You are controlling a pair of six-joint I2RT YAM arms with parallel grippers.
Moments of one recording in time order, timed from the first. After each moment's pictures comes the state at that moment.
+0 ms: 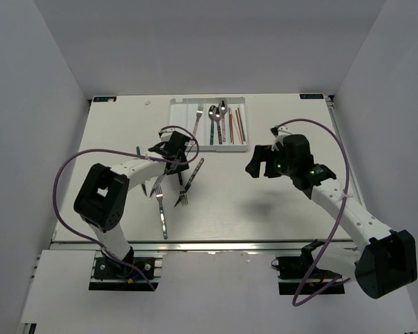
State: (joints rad) left arm -0.52 1.73 1.09 -0.35 -0.36 -0.70; right arm 0.42 1.14 0.83 -0.32 -0.21 0.30
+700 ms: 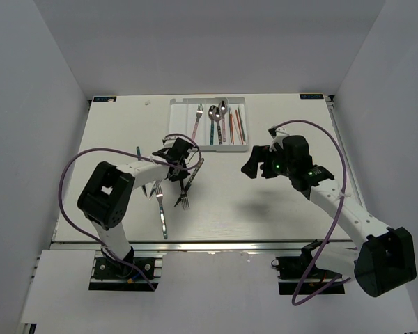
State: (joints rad) left arm -0.54 1.78 1.04 -0.32 -0.34 -0.72; right arm 0.42 1.15 0.82 -0.26 -0.27 0.31
